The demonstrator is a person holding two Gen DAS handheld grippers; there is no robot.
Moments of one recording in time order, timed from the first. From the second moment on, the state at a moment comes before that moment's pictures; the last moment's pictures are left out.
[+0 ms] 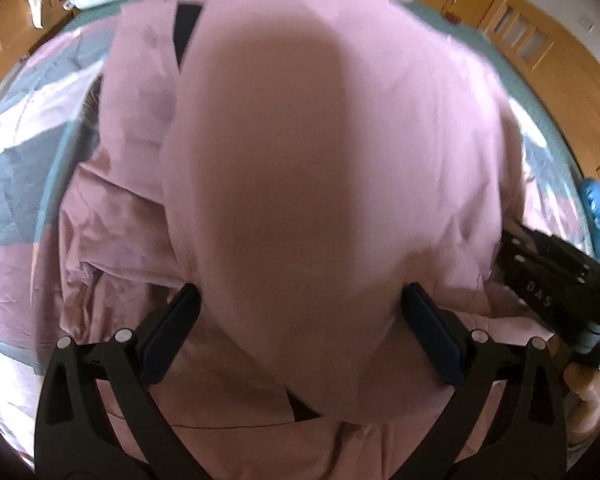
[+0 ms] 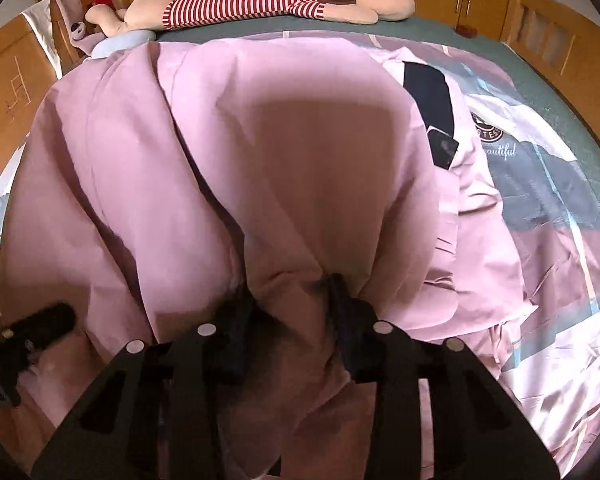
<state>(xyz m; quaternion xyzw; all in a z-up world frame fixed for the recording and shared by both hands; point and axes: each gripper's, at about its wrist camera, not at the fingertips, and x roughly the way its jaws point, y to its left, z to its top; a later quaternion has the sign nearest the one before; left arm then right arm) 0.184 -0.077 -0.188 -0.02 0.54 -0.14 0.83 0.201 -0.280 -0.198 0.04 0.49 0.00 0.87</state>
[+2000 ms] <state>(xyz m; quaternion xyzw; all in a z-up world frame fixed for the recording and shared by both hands) 0.199 -0.076 -0.187 0.02 0.52 -0.05 0.85 0.183 -0.274 -0.201 0.03 0.47 -0.05 0.88</state>
